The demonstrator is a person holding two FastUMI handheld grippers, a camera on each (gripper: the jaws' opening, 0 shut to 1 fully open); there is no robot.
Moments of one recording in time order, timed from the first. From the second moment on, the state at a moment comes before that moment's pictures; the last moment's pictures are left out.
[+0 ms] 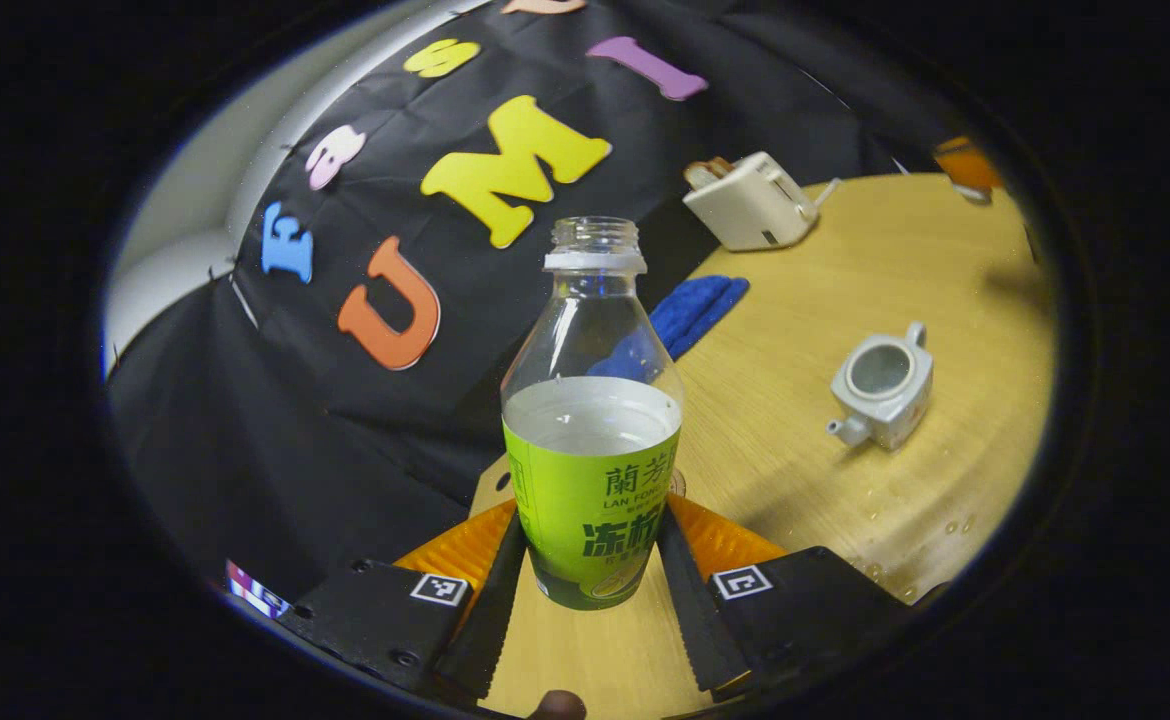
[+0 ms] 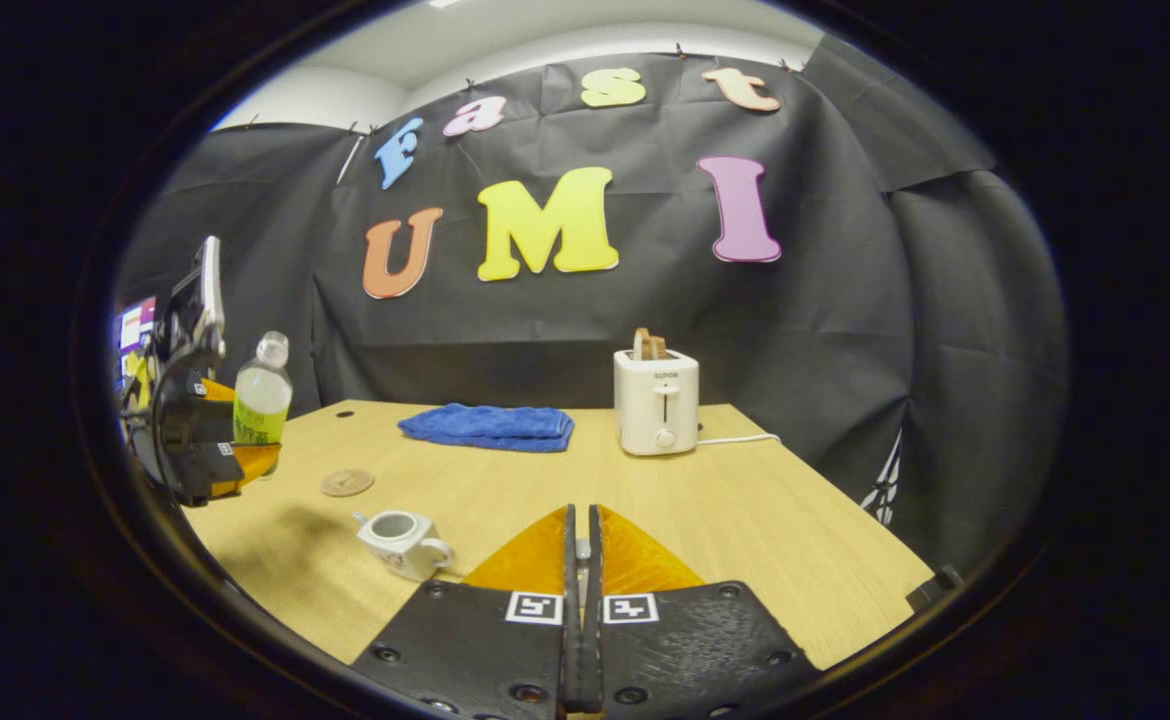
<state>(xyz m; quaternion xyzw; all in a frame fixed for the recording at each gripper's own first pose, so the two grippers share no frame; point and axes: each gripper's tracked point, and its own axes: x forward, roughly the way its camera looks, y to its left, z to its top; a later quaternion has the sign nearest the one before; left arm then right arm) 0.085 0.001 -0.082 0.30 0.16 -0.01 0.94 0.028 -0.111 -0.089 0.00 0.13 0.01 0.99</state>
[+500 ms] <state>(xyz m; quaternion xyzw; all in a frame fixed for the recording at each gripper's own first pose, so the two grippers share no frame) 0.152 -0.004 -0.078 0.04 0.11 -0.05 0.99 0.030 -0.097 -0.075 -0.02 0.12 0.00 0.99</state>
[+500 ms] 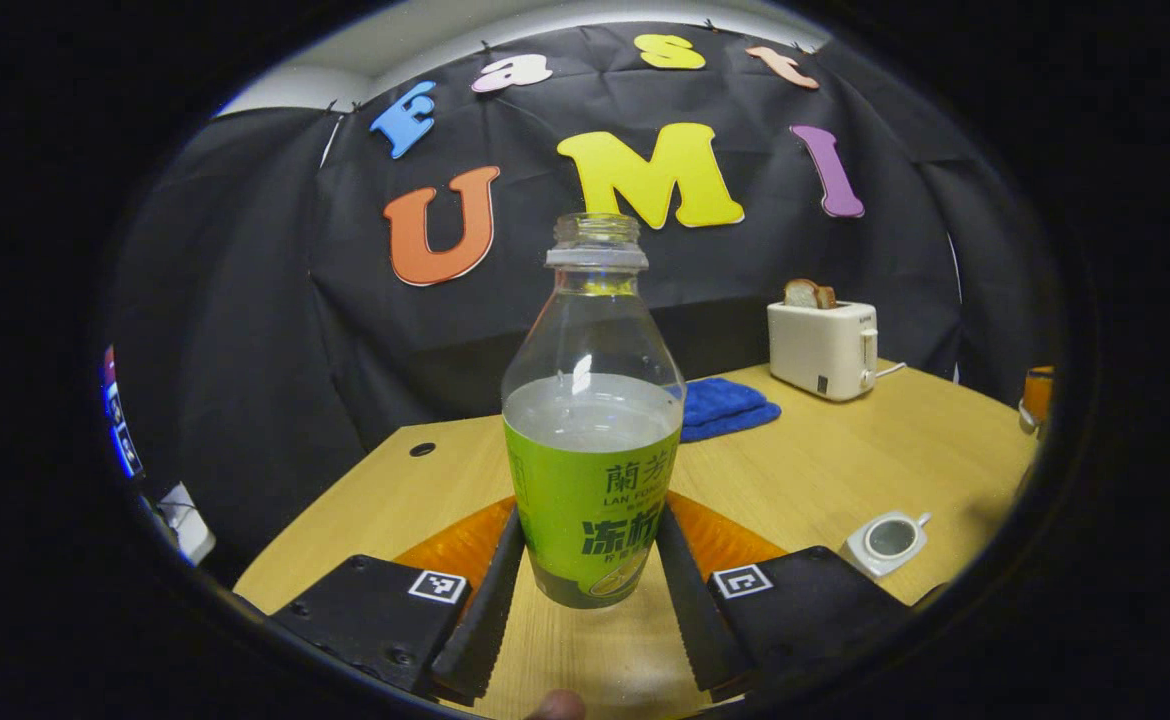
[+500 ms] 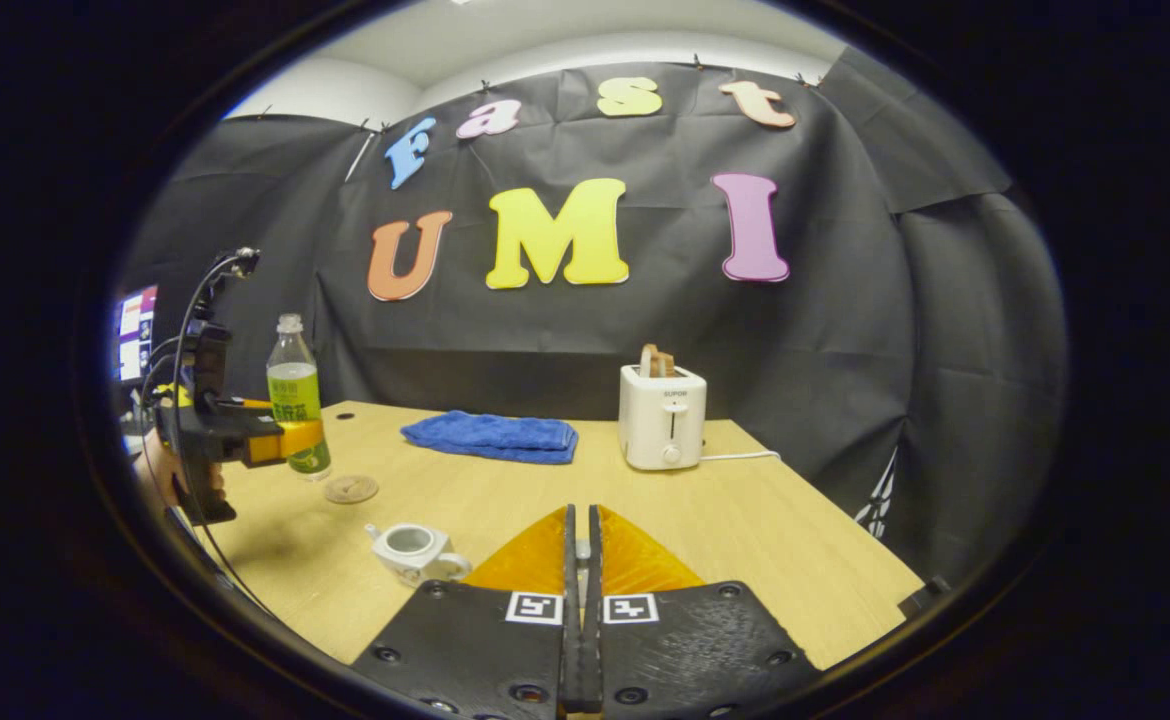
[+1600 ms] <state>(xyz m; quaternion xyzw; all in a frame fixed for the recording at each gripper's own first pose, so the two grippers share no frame) 0.216 0.030 -0.139 -0.03 0.15 -0.03 0.99 0.045 -0.069 -0.099 -0.03 0.15 0.01 0.99</state>
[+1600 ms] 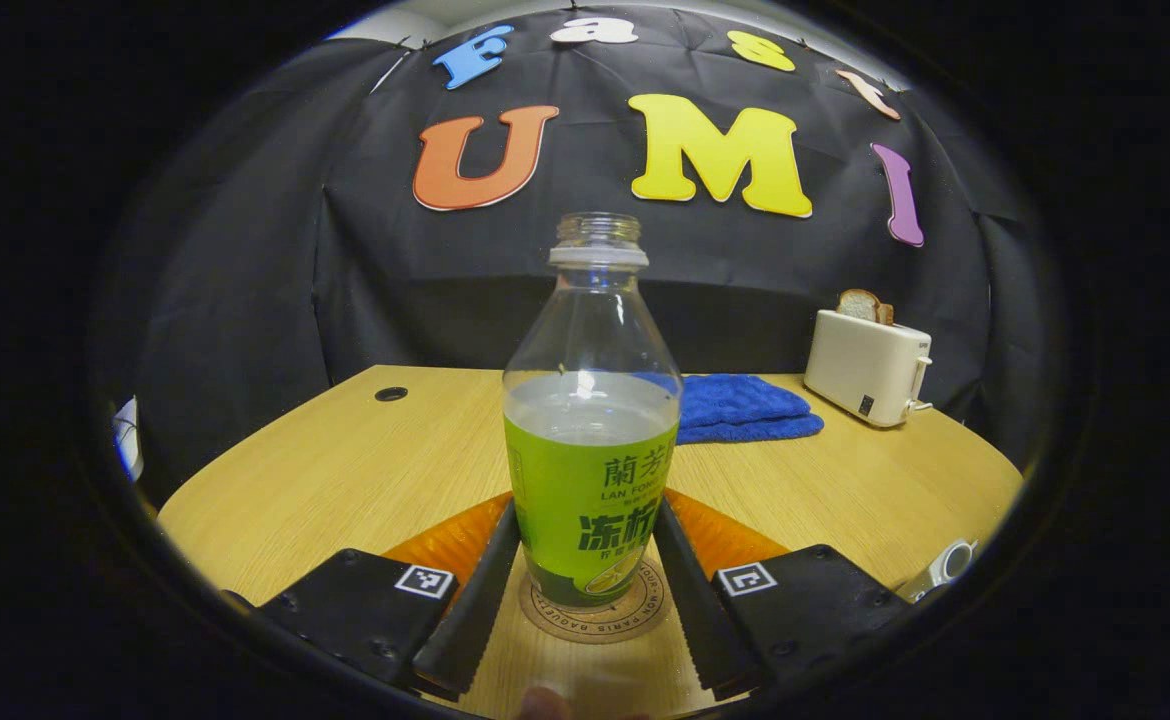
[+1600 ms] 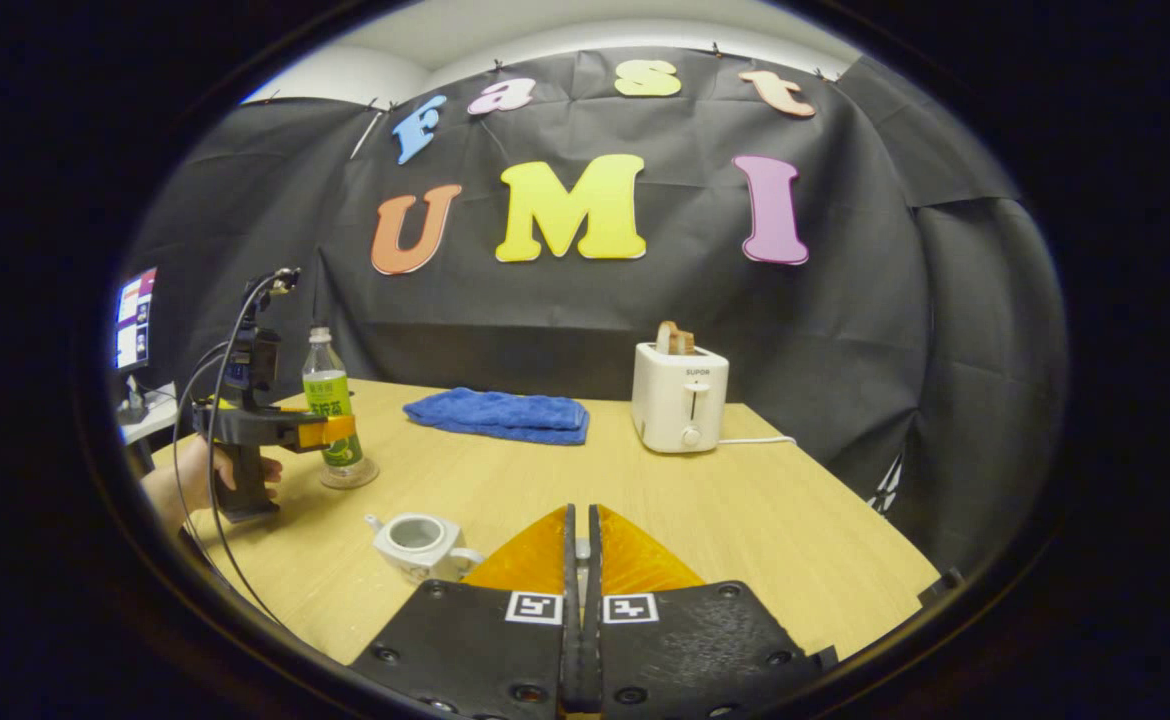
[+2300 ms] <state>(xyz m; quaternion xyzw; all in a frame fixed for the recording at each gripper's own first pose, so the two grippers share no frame) 0.113 0.068 -0.088 -0.01 0.11 0.00 0.99 0.076 0.025 -0.100 -0.03 0.12 0.11 0.99</state>
